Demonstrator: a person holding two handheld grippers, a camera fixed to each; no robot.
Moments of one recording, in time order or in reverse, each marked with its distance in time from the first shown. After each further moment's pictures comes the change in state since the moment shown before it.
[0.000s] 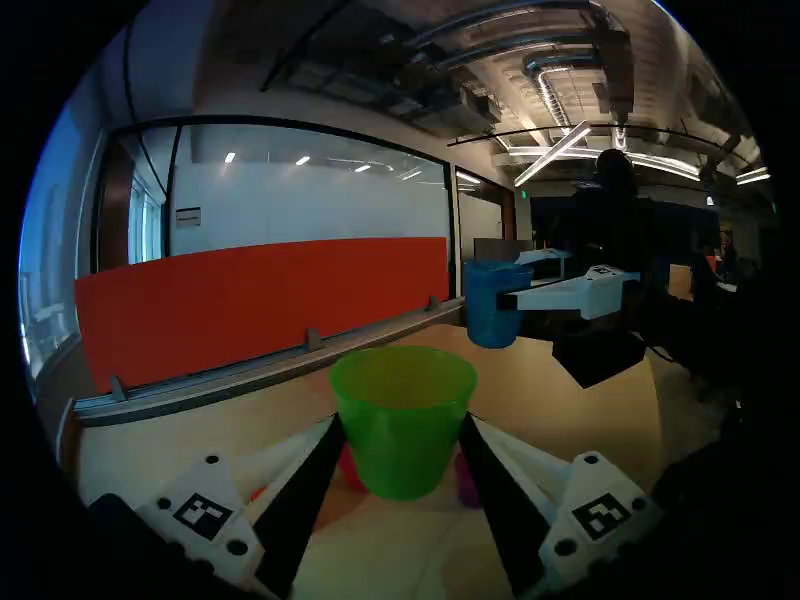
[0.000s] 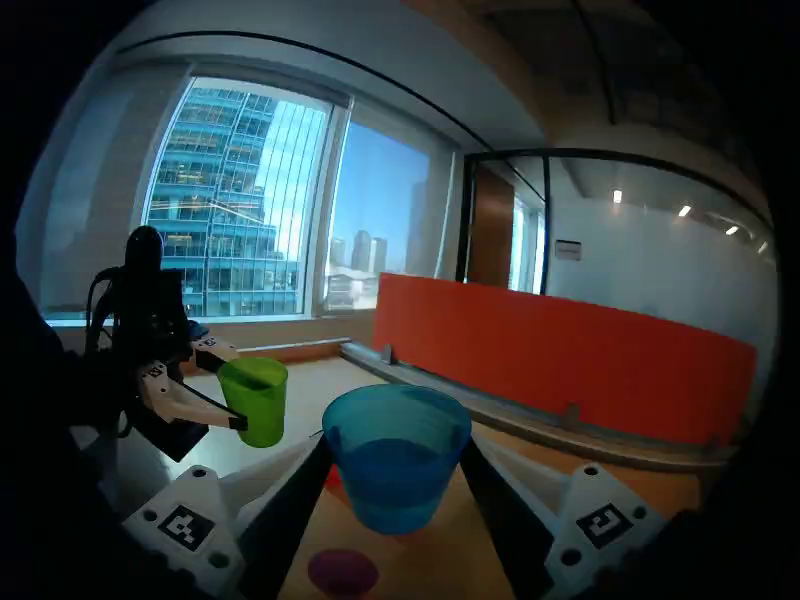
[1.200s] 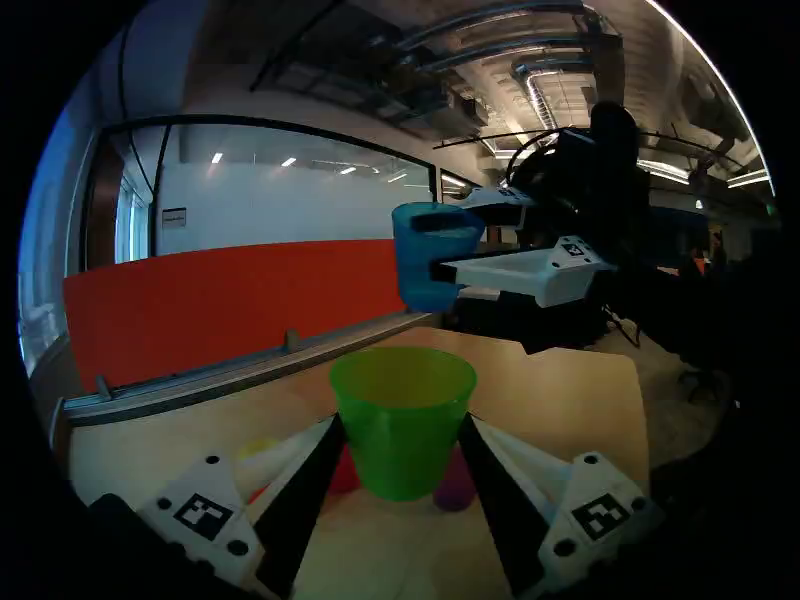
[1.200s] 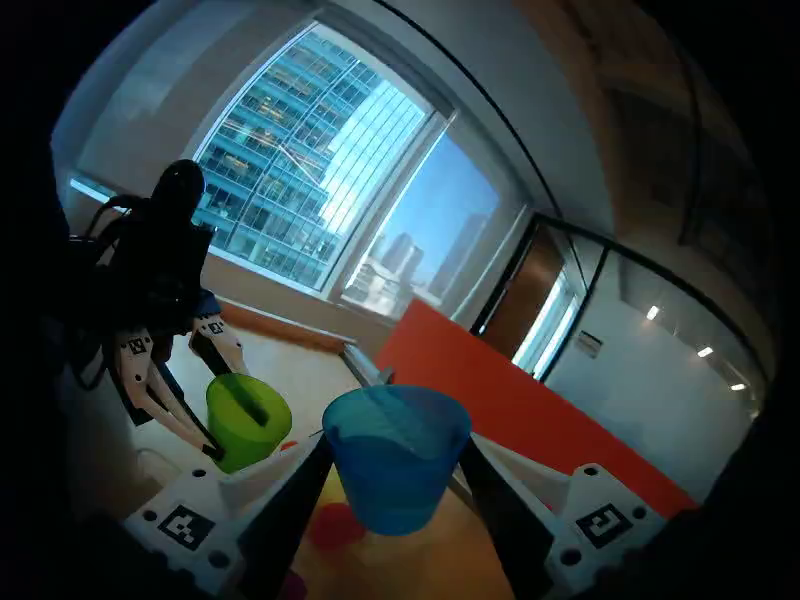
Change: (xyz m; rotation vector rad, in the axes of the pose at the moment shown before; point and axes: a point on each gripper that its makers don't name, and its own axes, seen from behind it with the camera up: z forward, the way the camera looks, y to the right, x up) left arm 0.000 0.025 0.002 -0.056 0.011 -0.002; right arm 0.058 -0.020 0.033 0.044 0.028 -0.445
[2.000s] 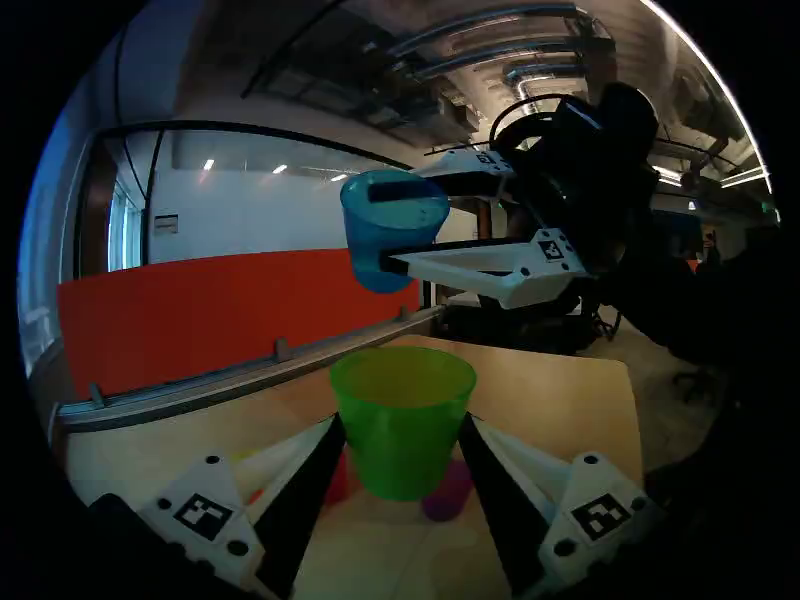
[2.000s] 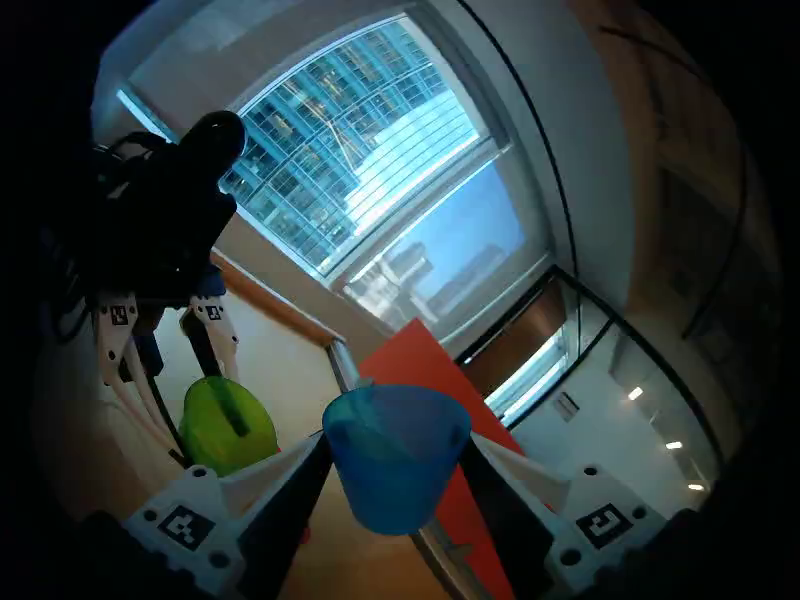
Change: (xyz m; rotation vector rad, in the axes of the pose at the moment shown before) left arm 0.011 0.015 0.005 -0.030 0.026 0.009; right arm 0.034 0.014 0.020 -0.013 0.008 -0.306
